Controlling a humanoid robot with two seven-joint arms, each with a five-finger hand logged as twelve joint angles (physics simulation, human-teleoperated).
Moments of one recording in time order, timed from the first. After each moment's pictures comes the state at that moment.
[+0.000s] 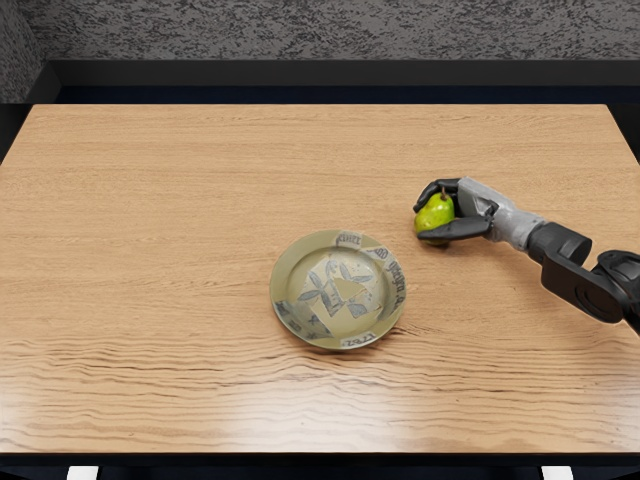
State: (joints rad) left arm 0.00 0.00 -0.17 -0.13 -0.06 -0.14 0.12; right arm 0.82 -0.34 0.25 0.52 -0.53 0.44 0.50
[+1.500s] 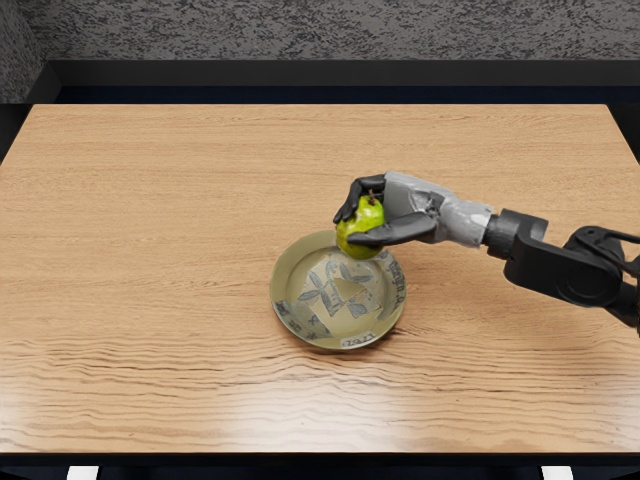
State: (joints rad) left arm 0.00 0.00 -0.17 -0.13 -0.06 -0.14 0.12; right arm 0.88 -0.48 0.26 1.04 -0.36 0.61 0.35
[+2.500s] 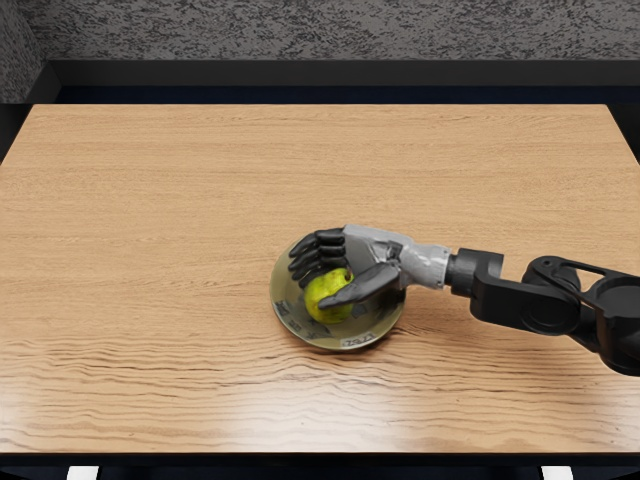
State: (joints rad) left arm 0.00 0.00 -0.17 -0.13 -0.06 -0.14 0.12; right arm 0.82 -0.39 0.26 1.05 -0.46 0.61 0.29
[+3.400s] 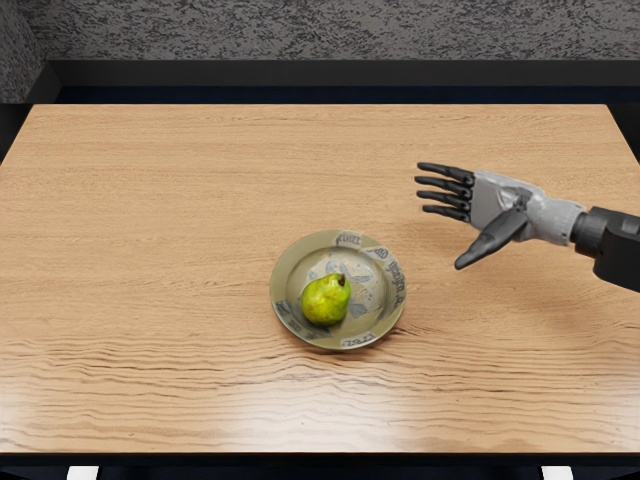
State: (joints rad) left arm 0.00 0.00 -0.17 -0.13 -0.06 -0.14 0.12; right arm 0.86 -0.72 0.26 1.05 -0.19 0.61 0.18
